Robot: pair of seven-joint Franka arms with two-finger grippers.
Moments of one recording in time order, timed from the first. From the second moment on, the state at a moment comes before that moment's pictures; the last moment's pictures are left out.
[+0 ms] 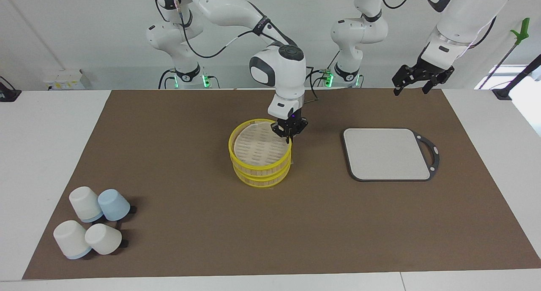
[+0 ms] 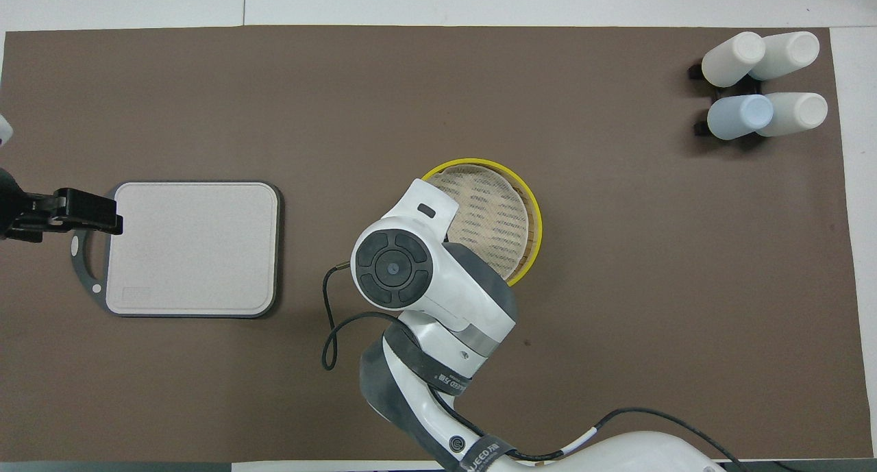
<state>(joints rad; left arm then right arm) -0.04 -0.10 -0.04 -1.69 -0.03 1.53 -0.08 0.64 0.38 0.11 -1.71 -0.16 2.23 0.63</state>
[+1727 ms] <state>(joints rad) -0.04 -0.10 -0.04 -1.69 -0.03 1.53 -0.08 0.63 0.41 0.11 -1.67 -0.14 2.24 0.63</state>
